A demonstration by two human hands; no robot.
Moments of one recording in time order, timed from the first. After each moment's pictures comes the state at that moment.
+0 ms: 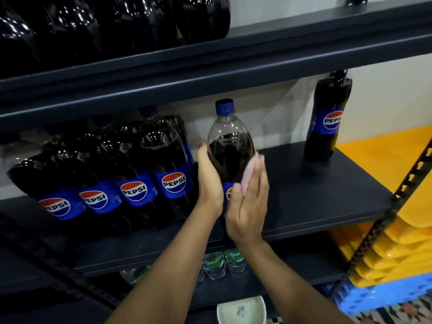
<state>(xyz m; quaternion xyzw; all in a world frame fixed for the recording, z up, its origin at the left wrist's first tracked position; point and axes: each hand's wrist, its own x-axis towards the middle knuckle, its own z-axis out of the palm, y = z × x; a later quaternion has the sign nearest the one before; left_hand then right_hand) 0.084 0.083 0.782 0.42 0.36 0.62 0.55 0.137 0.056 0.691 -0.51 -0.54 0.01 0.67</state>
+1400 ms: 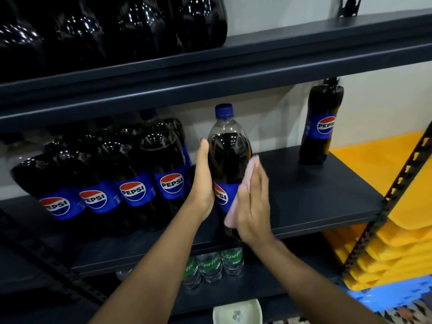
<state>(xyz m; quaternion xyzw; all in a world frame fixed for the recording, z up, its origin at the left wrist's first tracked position) 0.070 0.075 0.789 0.51 0.36 0.53 0.57 0.169 0.045 0.702 -0.47 -0.61 0.10 0.63</state>
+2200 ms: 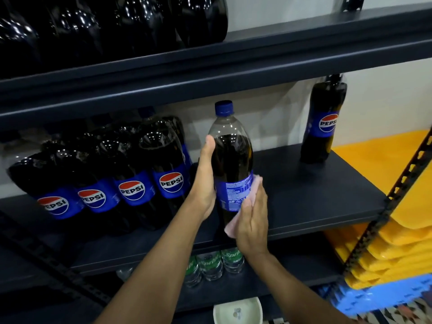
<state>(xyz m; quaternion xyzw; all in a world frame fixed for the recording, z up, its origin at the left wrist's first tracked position) 0.071 0.070 0.795 0.52 0.35 0.52 0.58 0.158 0.044 0.654 -0.54 -0.54 0.15 0.63</state>
